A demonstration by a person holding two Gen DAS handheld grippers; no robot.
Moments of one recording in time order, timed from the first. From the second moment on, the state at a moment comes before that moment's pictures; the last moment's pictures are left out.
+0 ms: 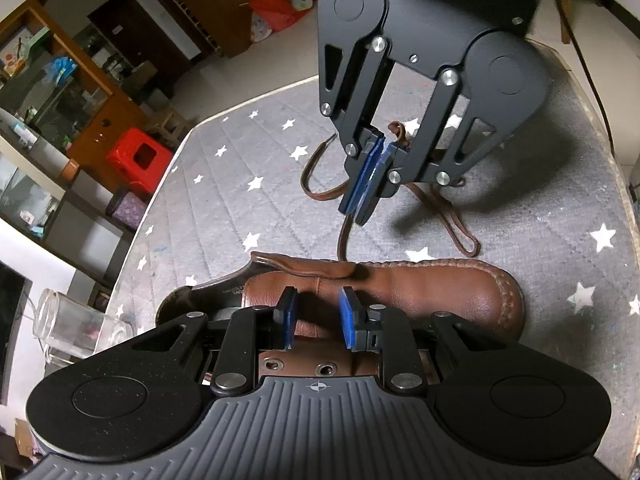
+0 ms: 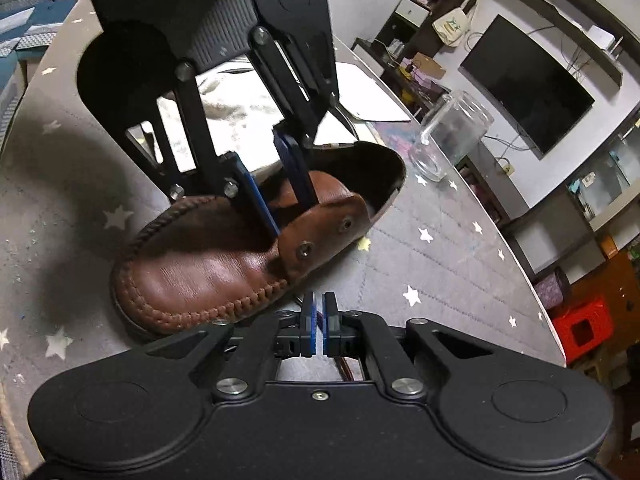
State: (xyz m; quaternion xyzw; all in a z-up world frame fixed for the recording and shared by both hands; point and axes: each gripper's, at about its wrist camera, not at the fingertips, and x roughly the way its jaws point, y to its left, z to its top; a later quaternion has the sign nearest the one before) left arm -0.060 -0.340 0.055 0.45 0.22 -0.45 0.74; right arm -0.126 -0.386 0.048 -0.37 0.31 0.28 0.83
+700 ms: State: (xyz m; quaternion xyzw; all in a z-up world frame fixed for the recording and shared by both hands) left arm -0.056 -0.338 0.054 0.44 0.22 -0.47 0.73; right arm -0.051 -0.420 0.021 -0.24 0.40 0.36 0.81
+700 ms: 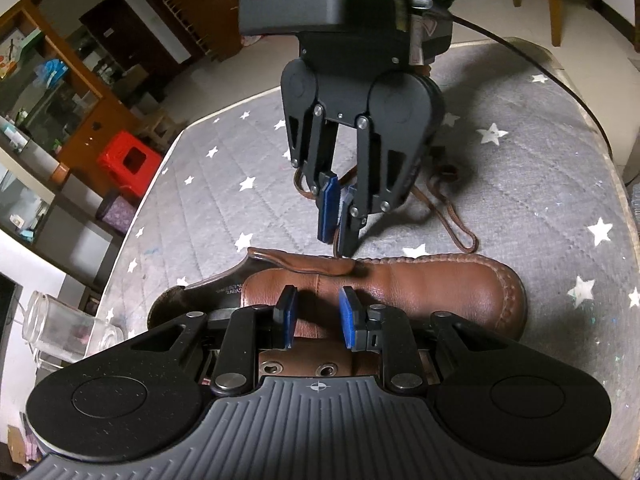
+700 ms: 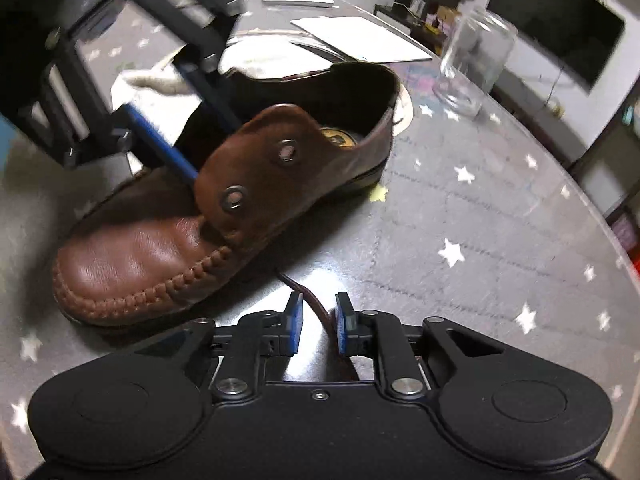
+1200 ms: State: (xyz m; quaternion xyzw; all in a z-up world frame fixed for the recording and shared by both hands) left arm -0.066 -0.344 0.060 0.47 0.21 -0.45 0.73; right arm -0.108 -0.419 0.050 -0.28 0.34 0.31 0.84
